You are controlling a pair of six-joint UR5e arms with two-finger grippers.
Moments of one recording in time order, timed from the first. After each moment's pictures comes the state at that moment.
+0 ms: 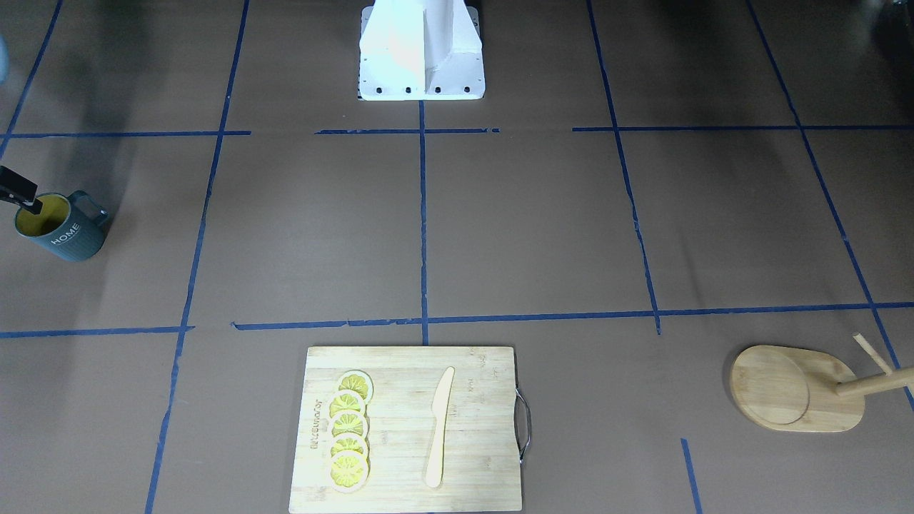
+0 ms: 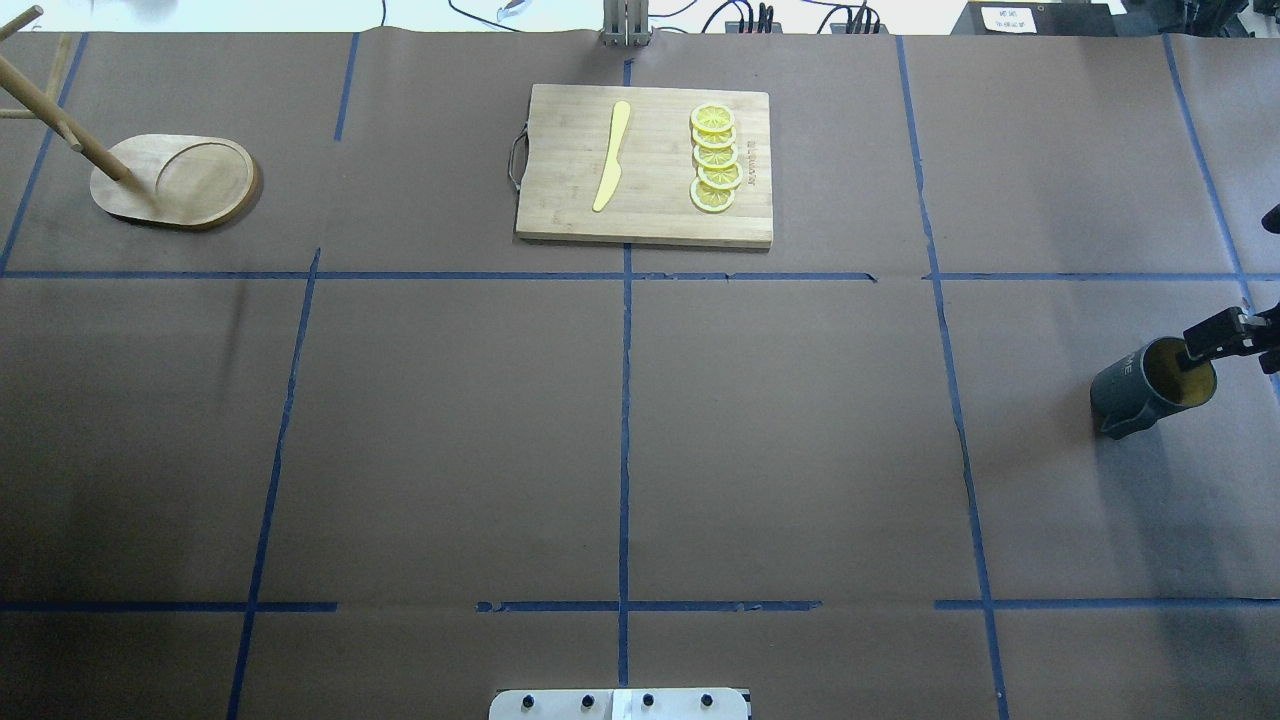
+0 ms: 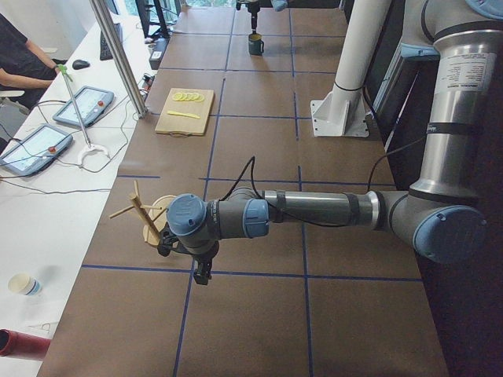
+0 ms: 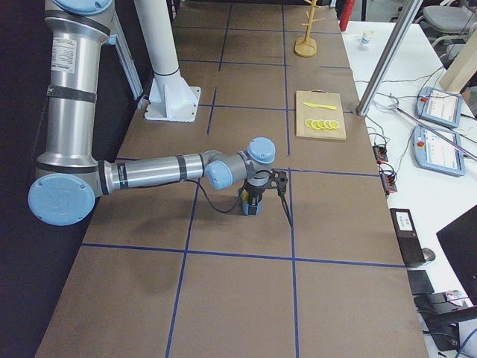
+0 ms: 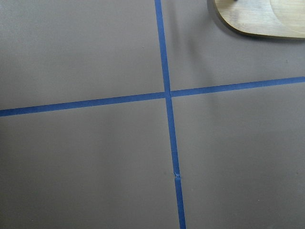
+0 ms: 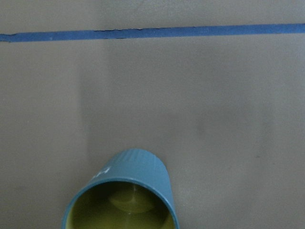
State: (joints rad) left arm -1.62 -1.63 -1.53 -1.47 -2.43 0.21; right arm 1.14 -1.69 1.78 -1.33 2.30 0.57
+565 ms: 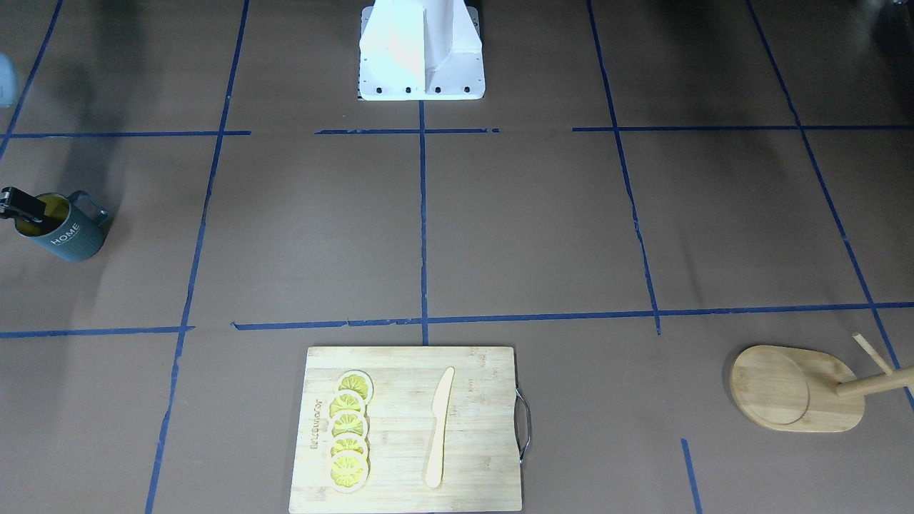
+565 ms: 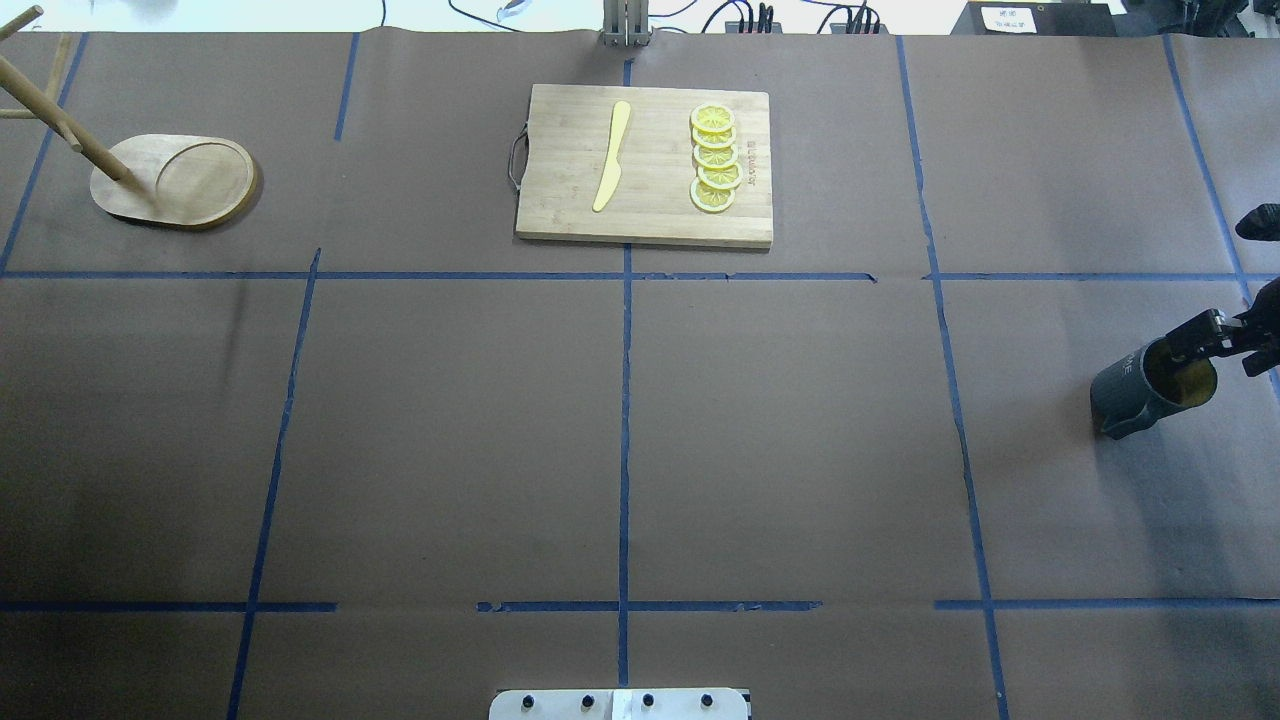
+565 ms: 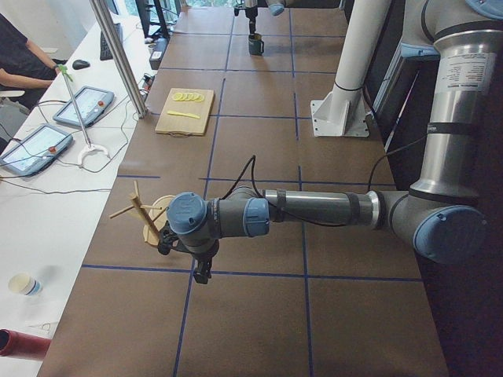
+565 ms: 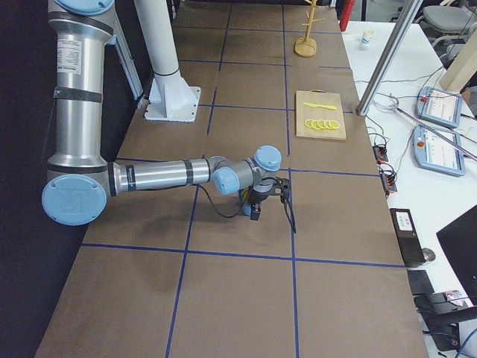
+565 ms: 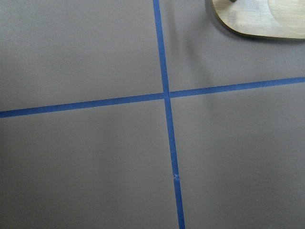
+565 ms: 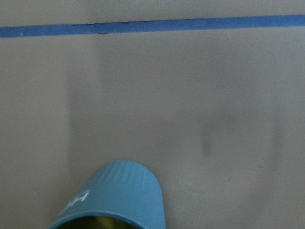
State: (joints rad) left arm -1.62 -1.63 -1.54 -1.47 -2.43 0.21; right arm 1.13 -1.65 1.70 -1.32 2.30 0.57
